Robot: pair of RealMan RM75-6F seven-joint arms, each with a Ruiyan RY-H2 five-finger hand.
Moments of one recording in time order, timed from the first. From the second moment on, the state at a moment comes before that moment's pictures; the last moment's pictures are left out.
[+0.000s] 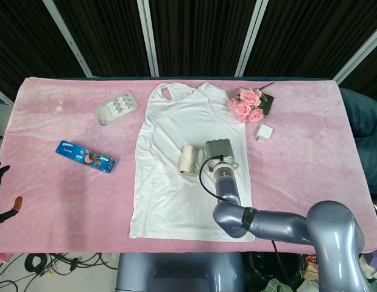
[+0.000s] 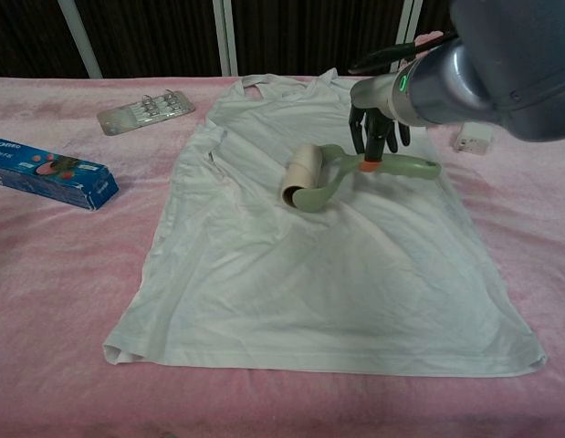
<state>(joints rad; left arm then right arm) -0.08 -1.12 -0.12 -1.74 1.27 1.47 0.12 1.27 -1.61 0.34 -1.46 0.14 1.08 -1.14</state>
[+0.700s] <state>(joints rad) -0.07 -1.12 -0.12 -1.74 1.27 1.47 0.13 1.11 -1.41 0.20 -1.64 0.09 1.10 -1.11</state>
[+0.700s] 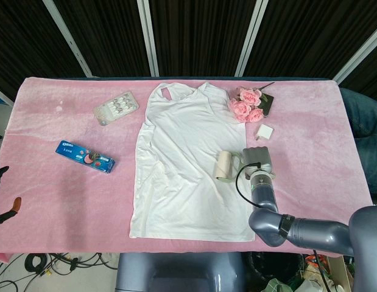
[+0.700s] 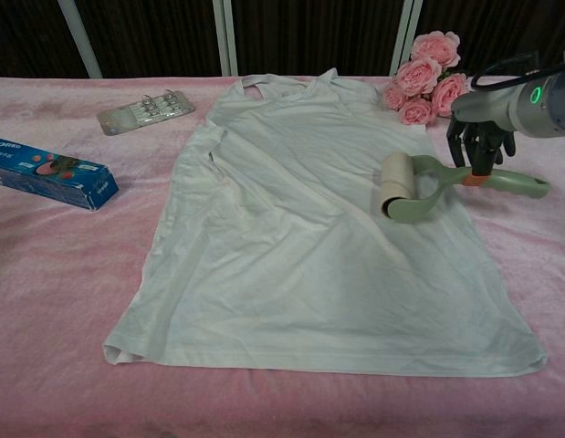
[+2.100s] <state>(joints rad) -0.07 -1.13 -0.13 -1.74 1.27 1.49 0.14 0.80 -1.13 0.12 -1.53 -0.23 0.79 -0.65</state>
